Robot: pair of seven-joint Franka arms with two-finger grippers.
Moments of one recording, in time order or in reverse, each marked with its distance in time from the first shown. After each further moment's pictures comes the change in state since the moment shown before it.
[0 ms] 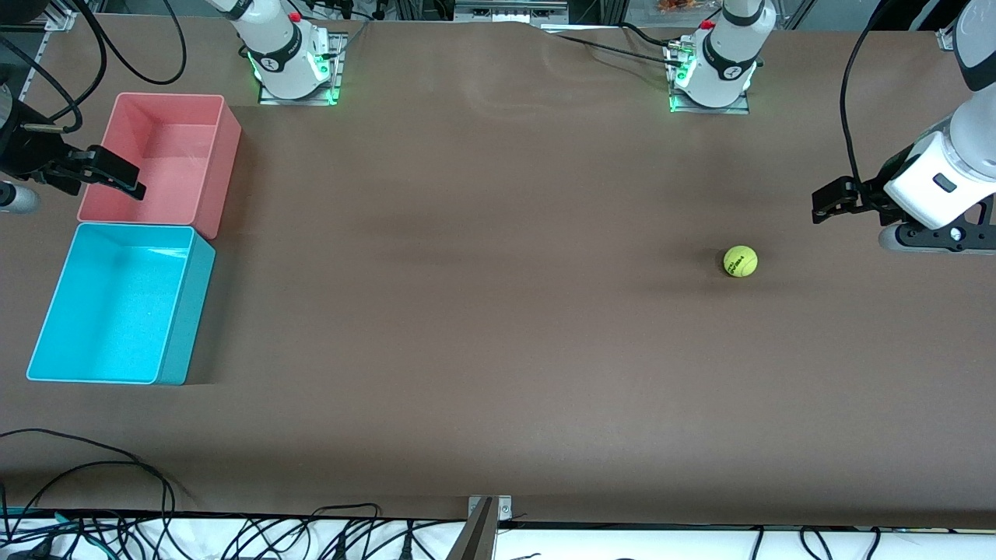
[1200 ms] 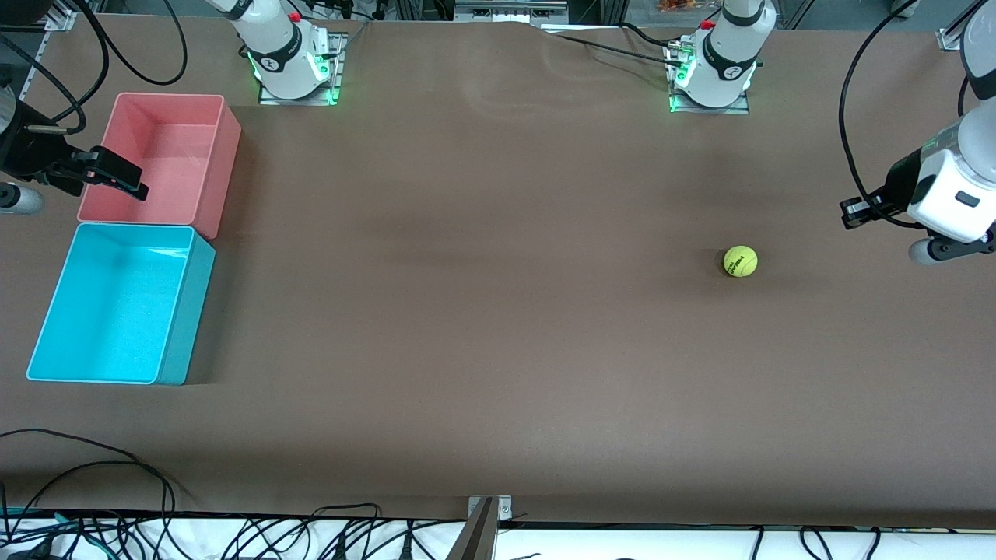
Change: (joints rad) left arm 0.024 0.011 0.007 -0.014 0.000 -0.003 -0.304; right arm 0.002 0.003 0.002 0.000 0.000 0.000 0.000
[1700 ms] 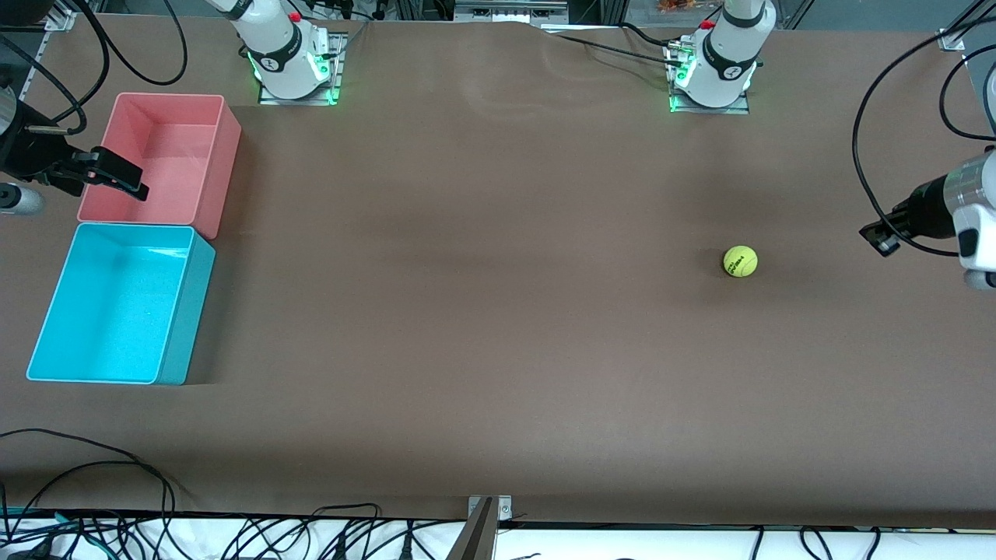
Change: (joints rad) left arm 0.091 0.076 0.004 -0.006 0.000 0.007 -0.469; right arm 0.000 0.000 0.000 0.000 0.000 0.000 0.000
